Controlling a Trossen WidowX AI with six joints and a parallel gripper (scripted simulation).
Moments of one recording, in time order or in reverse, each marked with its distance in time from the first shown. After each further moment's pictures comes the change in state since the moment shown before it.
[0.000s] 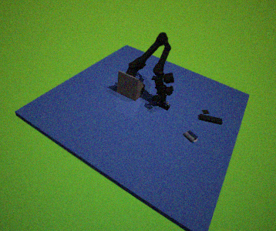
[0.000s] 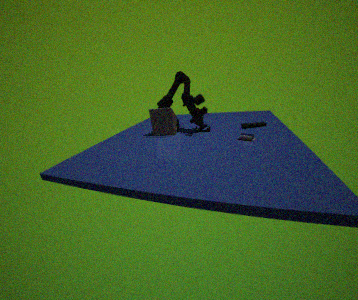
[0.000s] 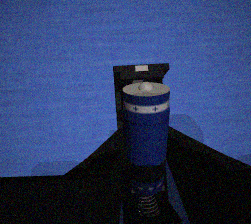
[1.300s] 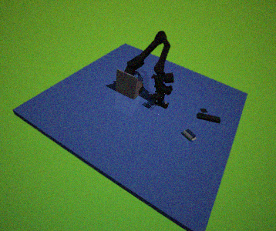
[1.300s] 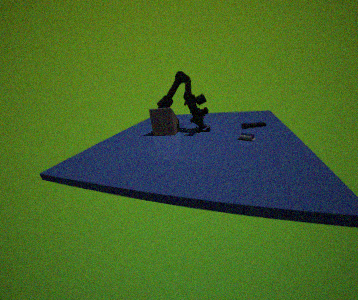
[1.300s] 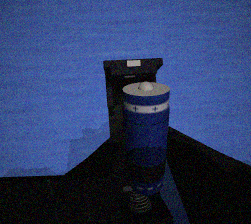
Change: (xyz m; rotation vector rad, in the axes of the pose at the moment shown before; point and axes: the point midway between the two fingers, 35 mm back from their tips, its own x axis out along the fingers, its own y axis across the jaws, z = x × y) arm 0.001 -0.005 -0.001 -0.011 0.075 -0.025
